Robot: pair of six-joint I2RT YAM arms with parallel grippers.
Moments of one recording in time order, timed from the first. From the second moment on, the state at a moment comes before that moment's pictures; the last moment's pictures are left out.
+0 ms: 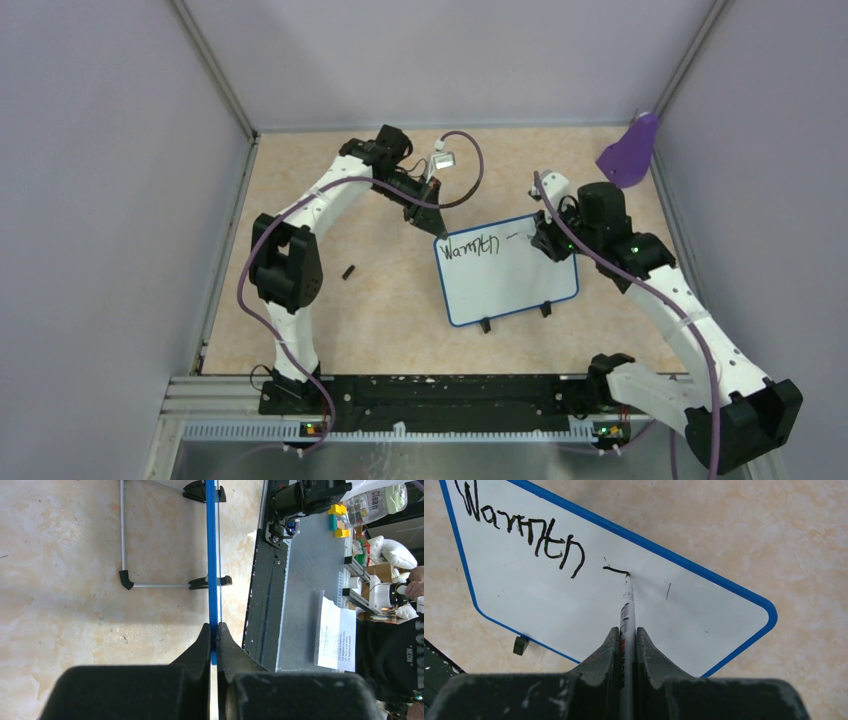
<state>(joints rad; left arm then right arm) -0.43 1.96 1.75 -1.05 1.08 0.39 0.37 1.00 0.97 -0.63 -0.22 -0.25</state>
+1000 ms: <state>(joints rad) -0.43 1.96 1.75 -1.06 1.08 0.39 0.37 1.02 0.97 -0.70 -0.27 -0.32</state>
